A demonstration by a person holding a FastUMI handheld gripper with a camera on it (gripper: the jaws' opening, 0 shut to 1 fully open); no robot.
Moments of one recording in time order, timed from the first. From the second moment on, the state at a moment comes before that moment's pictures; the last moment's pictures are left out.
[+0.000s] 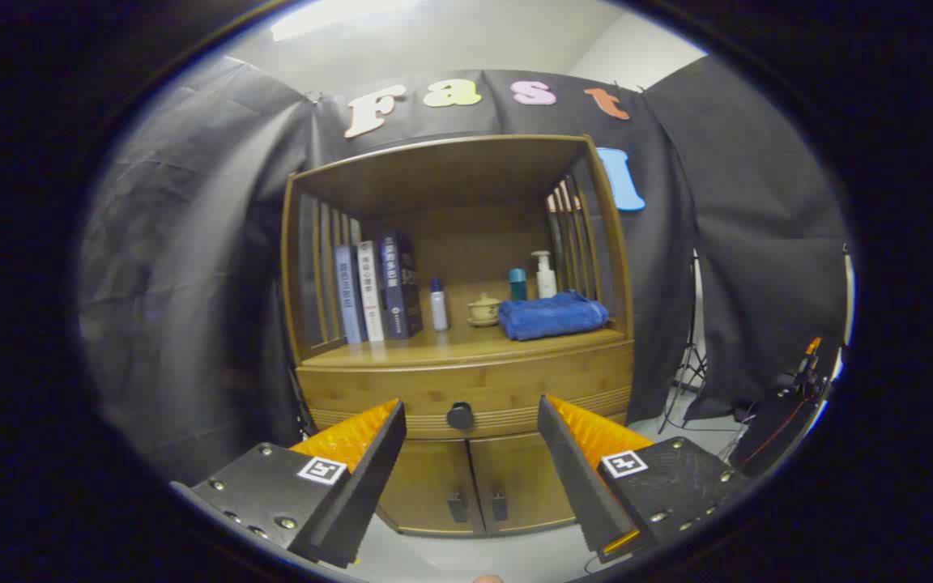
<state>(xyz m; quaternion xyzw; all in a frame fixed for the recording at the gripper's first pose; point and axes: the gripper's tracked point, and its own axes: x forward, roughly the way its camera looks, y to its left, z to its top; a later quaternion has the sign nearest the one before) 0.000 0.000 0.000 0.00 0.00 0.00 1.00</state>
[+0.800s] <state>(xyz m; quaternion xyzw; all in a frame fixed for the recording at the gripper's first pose) -0.007 0.005 -0.010 0.01 0.02 -0.01 1.00</state>
